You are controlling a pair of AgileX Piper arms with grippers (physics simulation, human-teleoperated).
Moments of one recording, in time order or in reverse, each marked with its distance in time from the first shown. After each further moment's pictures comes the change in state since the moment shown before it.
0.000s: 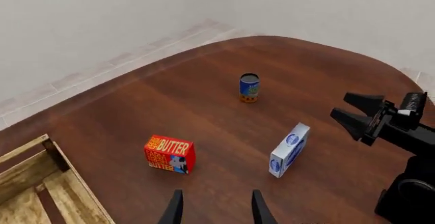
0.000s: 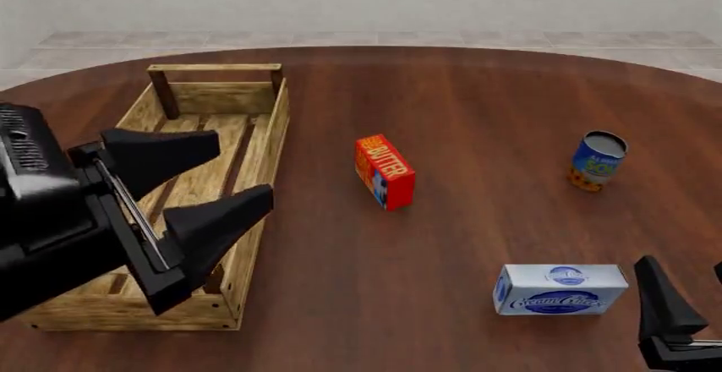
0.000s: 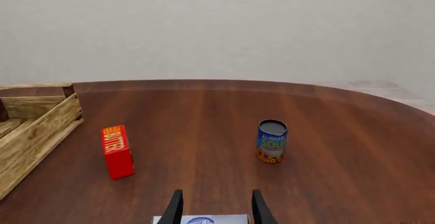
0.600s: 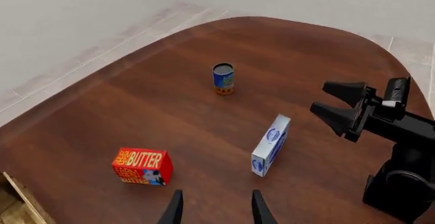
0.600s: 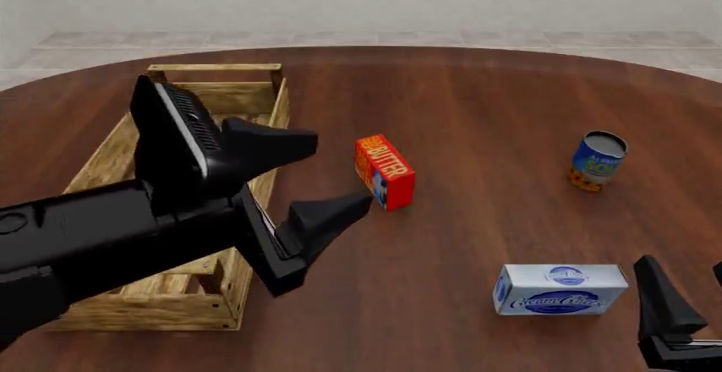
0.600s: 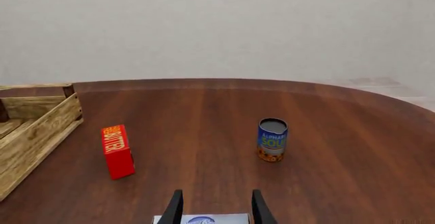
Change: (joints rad) left arm -0.113 0.273 -0.127 -0.057 0.046; right arm -0.001 0.006 0.000 -0.001 0.008
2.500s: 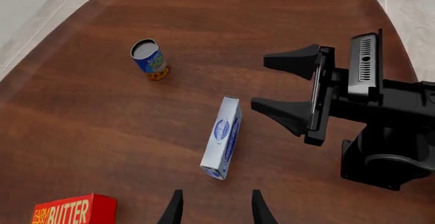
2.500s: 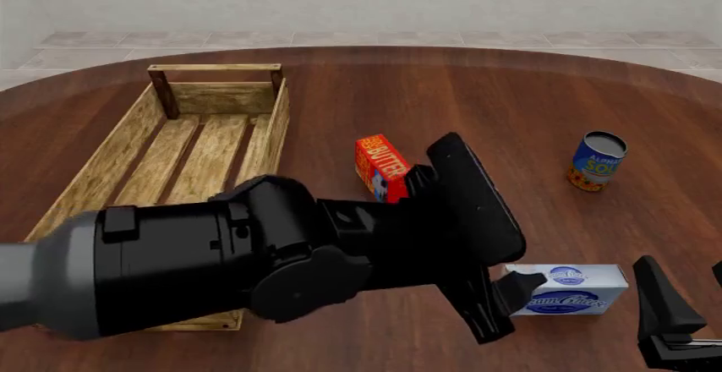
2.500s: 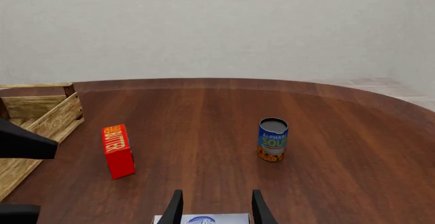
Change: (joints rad) left arm -0.213 0.558 -0.374 0.085 0.136; right arm 0.002 0.003 0.000 -0.001 0.000
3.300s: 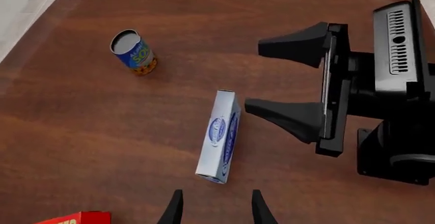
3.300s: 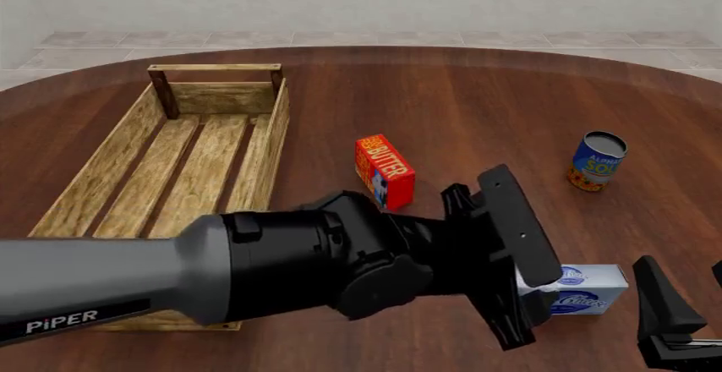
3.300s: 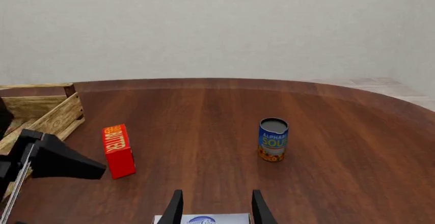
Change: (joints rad) left arm -0.005 0.177 -0.098 0.005 0.080; right arm 0.001 -0.001 0.000 0.000 0.001
